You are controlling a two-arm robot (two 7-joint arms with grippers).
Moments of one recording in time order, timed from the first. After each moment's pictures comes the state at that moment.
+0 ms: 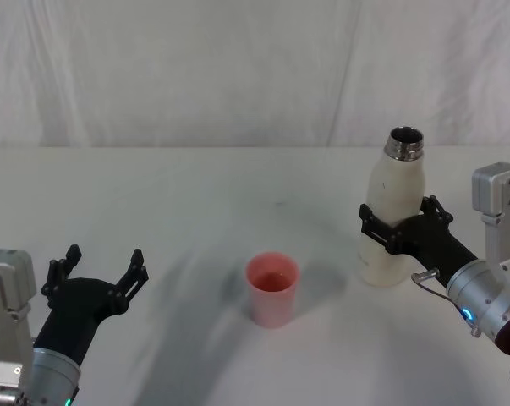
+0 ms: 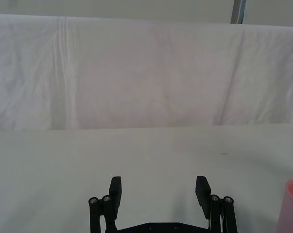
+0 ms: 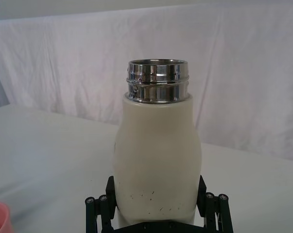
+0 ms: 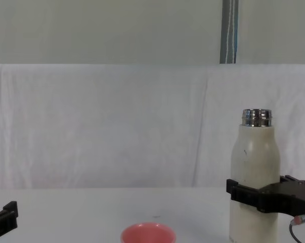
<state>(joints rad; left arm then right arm) 0.27 0.24 0.04 -1.85 -0.25 -0.02 -0.02 0.20 0.21 -0.26 -1.44 0.26 0.01 0.26</state>
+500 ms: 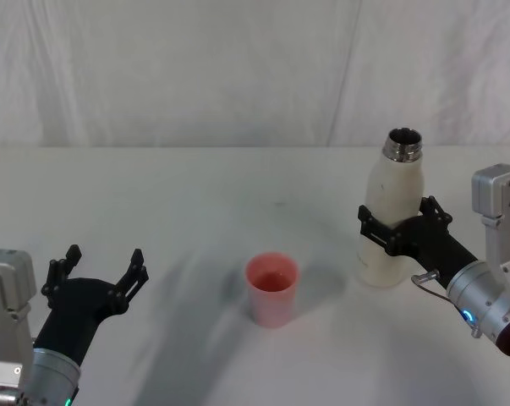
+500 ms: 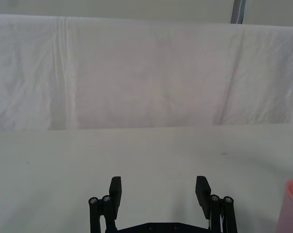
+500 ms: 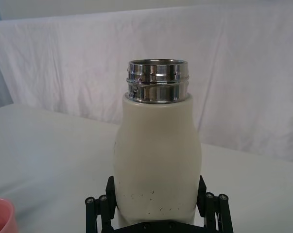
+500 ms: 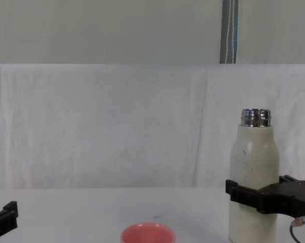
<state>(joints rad) 0.27 0.24 0.04 -1.85 -0.25 -0.02 -0.02 0.20 0.22 -0.26 -1.44 0.25 0.00 0.28</state>
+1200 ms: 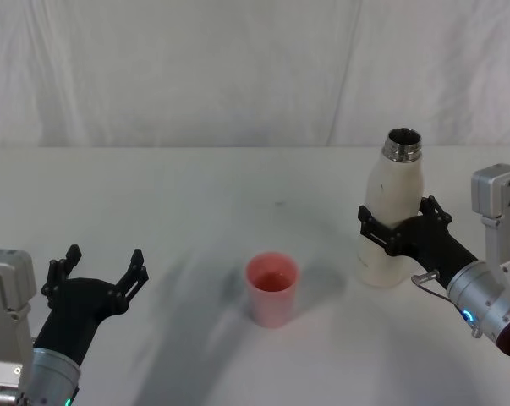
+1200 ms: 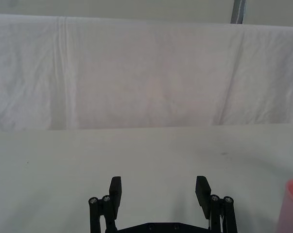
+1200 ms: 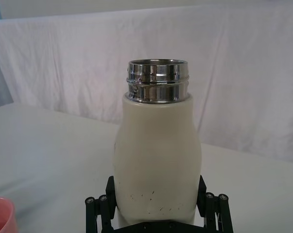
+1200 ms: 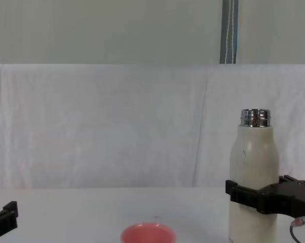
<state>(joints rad) 0.27 0.24 0.04 -1.85 -0.25 -0.02 -0.02 0.20 0.22 -0.26 -1.44 0.25 0.00 0.28</state>
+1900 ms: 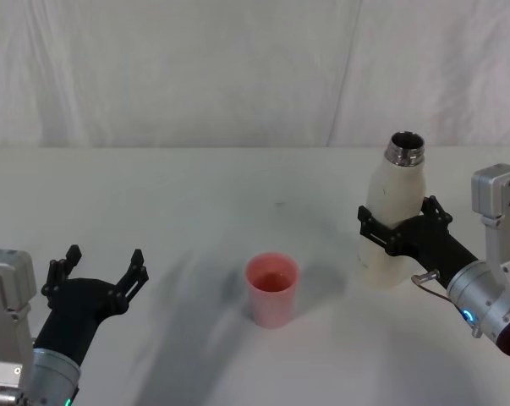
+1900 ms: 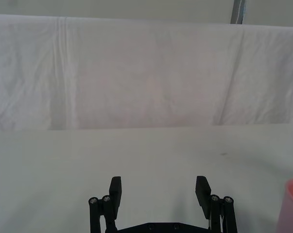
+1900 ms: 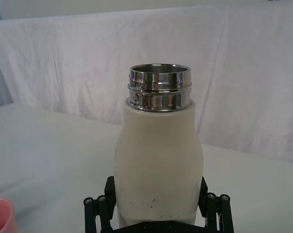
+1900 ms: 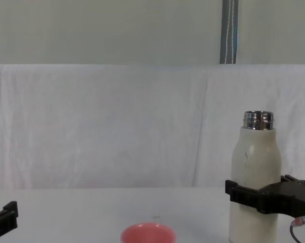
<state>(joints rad) 0.27 0.24 0.04 -1.85 -0.25 -0.02 -0.02 0.20 0.22 -0.26 -1.44 0.25 0.00 0.28</state>
